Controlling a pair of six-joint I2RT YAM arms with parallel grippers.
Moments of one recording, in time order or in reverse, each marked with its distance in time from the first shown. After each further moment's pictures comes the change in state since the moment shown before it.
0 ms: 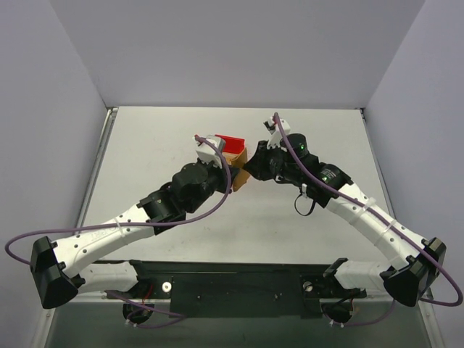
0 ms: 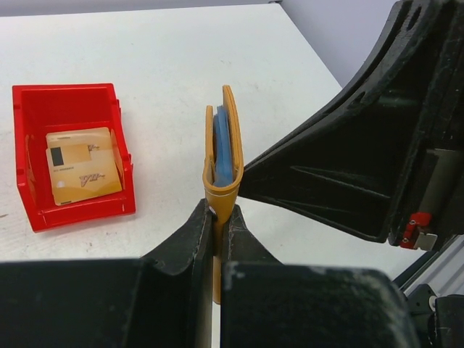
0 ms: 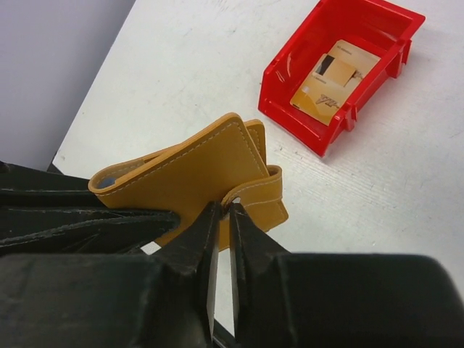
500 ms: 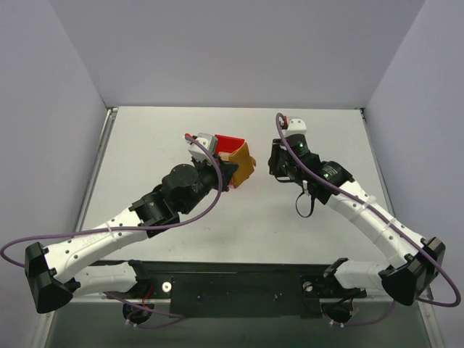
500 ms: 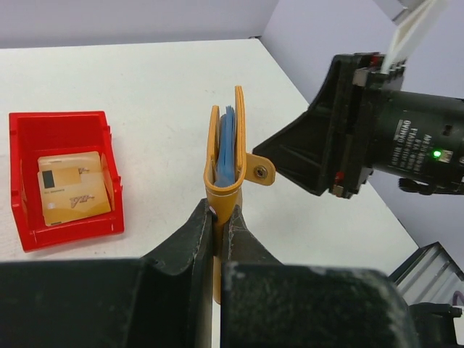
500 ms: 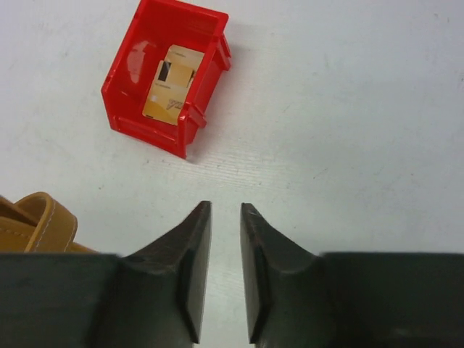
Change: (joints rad) left arm -0.005 -0.055 -0.004 0.043 -0.002 -0.003; right arm -0.029 0.032 0.026 -0.170 0.365 -0.027
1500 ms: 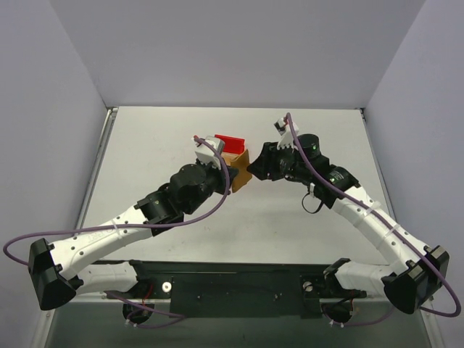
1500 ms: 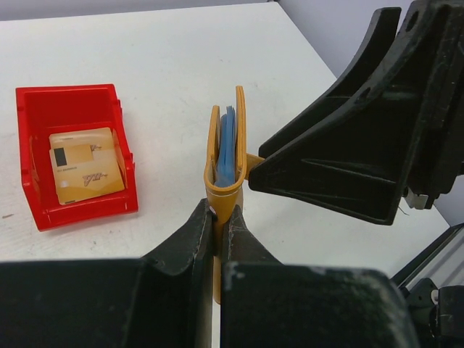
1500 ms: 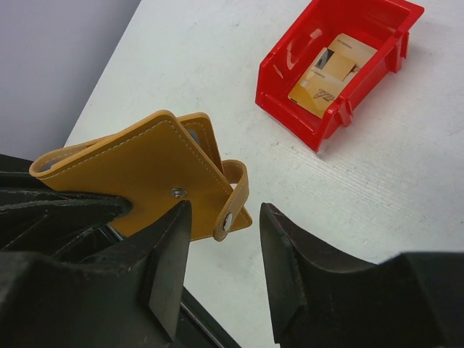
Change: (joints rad) left arm 0.000 0.037 0.001 -0.062 -0.002 0.019; right arm -0.083 -0.085 -0.118 0.229 -0.537 0.005
